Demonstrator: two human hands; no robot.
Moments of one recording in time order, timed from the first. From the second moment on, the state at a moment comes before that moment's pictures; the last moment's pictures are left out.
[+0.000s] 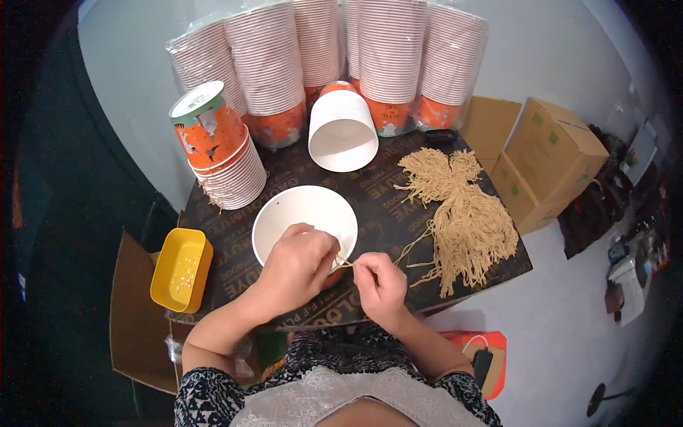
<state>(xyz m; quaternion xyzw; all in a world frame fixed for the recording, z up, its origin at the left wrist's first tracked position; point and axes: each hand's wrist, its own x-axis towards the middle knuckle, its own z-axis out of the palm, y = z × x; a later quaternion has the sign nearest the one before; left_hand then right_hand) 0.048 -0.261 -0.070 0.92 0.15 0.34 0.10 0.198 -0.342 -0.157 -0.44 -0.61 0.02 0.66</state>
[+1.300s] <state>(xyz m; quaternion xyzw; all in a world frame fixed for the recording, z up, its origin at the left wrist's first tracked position) 0.043 -0.270 -0.073 0.89 0.22 0.31 0.23 0.186 -0.376 -0.152 -0.49 -0.43 0.26 0.71</state>
